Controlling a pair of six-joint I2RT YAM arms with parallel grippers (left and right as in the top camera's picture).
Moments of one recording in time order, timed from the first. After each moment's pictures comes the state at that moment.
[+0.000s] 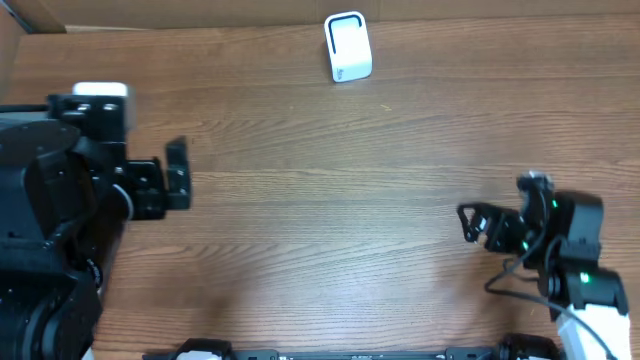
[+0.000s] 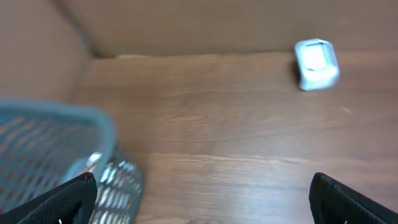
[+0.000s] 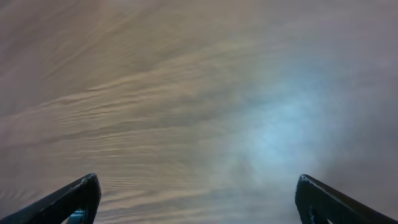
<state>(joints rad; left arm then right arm) -0.06 1.19 2.04 -1.47 -0.21 -0.03 -0.17 0.83 0.51 -0.59 -0.41 0.23</state>
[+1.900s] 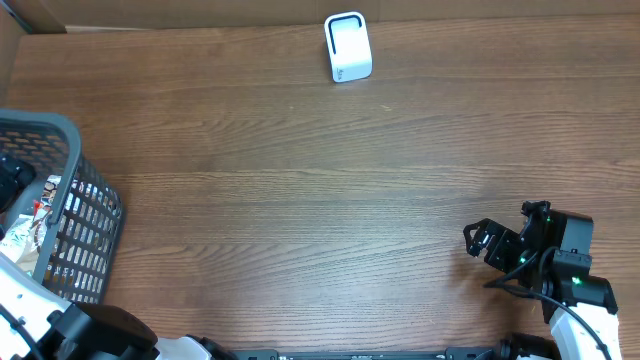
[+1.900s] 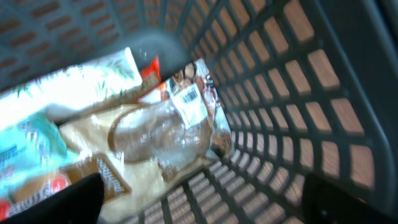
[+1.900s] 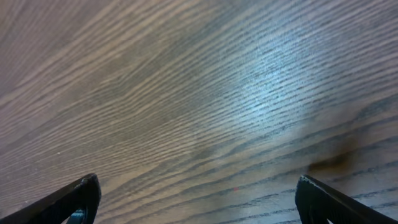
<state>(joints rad) 0.91 1.63 1.72 -1.16 0.19 -0.09 -0.21 0.91 0.42 -0.60 -0.36 0.31</state>
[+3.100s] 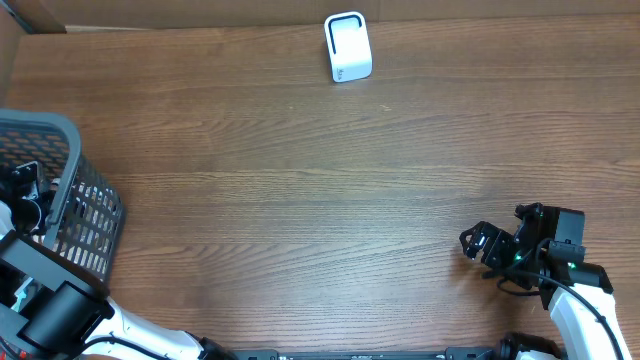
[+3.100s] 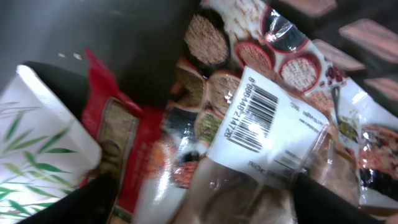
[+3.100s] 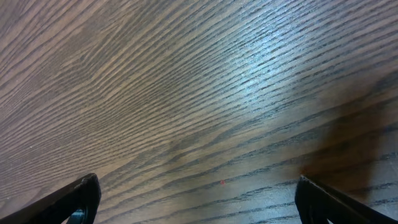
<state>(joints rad) 0.91 1.99 1.51 -0.86 0.13 0.53 -0.21 1.04 0.42 -0.59 -0.35 0.31</state>
